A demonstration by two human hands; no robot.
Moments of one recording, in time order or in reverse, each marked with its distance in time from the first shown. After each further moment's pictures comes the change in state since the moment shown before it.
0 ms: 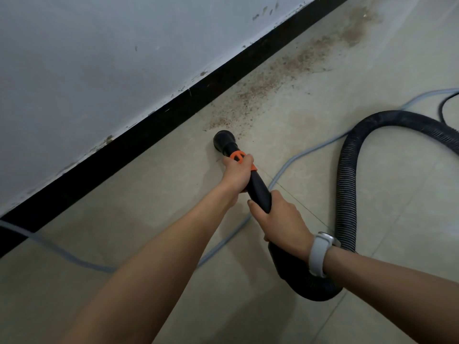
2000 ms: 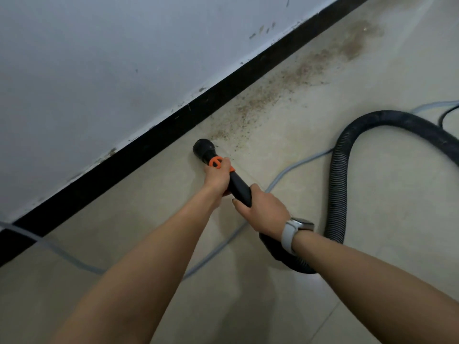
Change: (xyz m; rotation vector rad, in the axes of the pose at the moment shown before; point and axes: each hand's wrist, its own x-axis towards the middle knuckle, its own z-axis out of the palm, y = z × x) left_hand 0.022 0.013 -0.008 -0.109 0.168 -0.058; right_hand 0.047 -0.009 -0.019 -0.264 -0.086 -0.186
